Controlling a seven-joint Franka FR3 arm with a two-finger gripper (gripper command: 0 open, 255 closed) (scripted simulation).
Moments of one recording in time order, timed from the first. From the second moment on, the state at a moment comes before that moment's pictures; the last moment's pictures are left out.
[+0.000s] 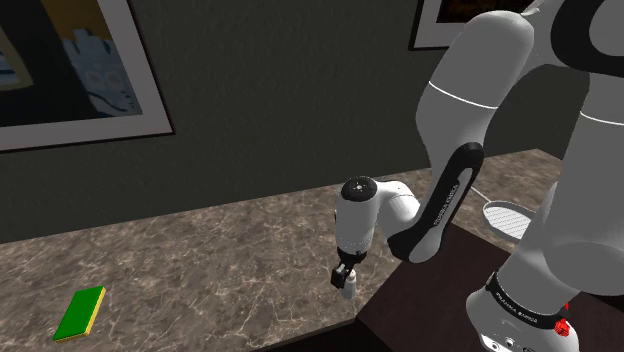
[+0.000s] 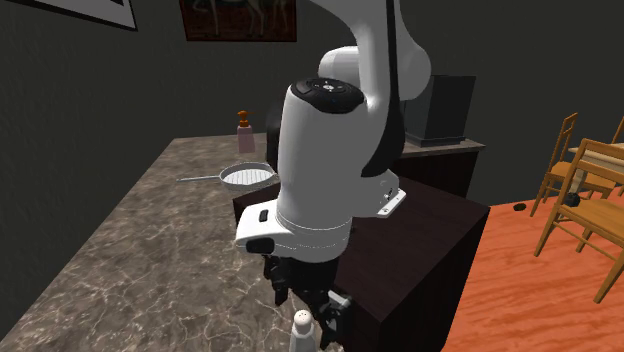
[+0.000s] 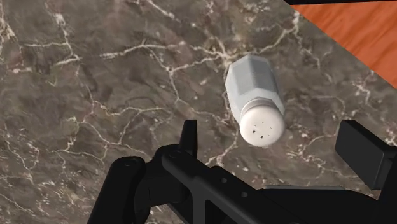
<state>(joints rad) 0.12 0.21 0.28 -2.73 -0.63 2.87 0.87</state>
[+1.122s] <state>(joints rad) 0.20 0.32 0.16 -2.68 -0.81 2.93 1.02</state>
